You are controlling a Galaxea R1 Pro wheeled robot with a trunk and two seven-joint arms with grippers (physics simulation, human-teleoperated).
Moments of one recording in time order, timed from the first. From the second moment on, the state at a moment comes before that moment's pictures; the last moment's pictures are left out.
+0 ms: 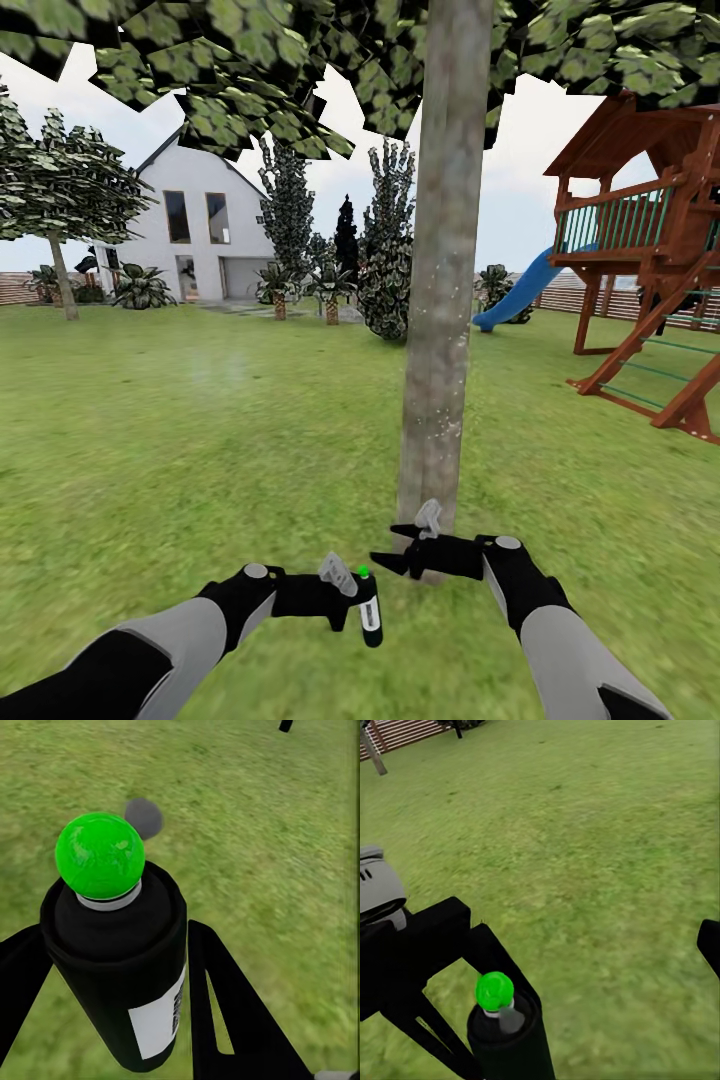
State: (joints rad) left arm -0.83 -0.11 -0.36 -0.03 0.05 -0.21 -0.97; right arm -0.72 0.09 -0.40 -0.49 0.48 -0.01 1.19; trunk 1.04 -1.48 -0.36
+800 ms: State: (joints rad) left arm -0.83 -0.14 -0.36 -0.03 0.05 -0.21 -0.97; right arm -0.72 0.09 -0.40 -0.48 0.48 -0.01 1.19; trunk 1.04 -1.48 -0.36
